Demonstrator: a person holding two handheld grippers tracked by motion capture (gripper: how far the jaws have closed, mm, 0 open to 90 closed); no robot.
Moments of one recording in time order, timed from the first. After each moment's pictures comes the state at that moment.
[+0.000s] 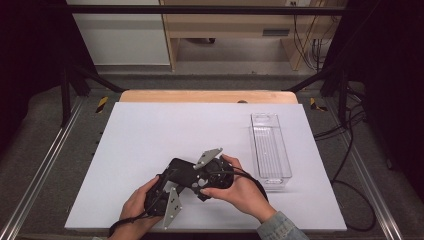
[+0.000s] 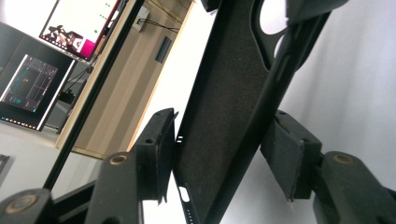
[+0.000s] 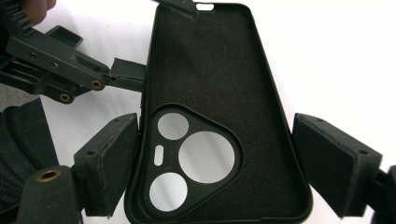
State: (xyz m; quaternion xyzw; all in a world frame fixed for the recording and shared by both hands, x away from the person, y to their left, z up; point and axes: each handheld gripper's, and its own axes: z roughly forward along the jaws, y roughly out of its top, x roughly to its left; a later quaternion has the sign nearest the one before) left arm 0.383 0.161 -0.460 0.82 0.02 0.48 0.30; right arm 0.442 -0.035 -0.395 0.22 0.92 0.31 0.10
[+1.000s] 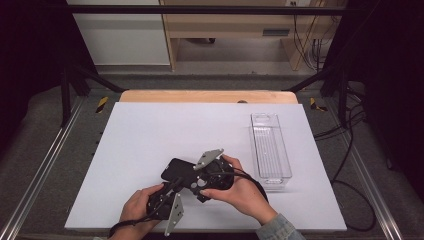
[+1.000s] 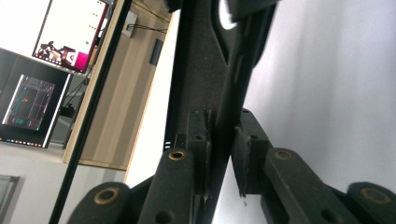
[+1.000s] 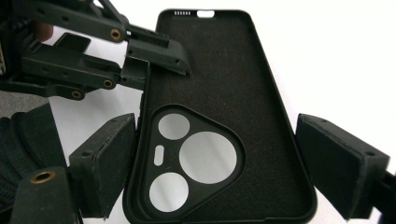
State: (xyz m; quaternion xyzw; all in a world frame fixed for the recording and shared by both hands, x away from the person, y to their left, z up) left arm 0.376 0.155 -0.462 0.83 -0.03 0.49 0.26; right arm 0.438 -0.035 -0.393 0.22 0.91 0.33 0.11
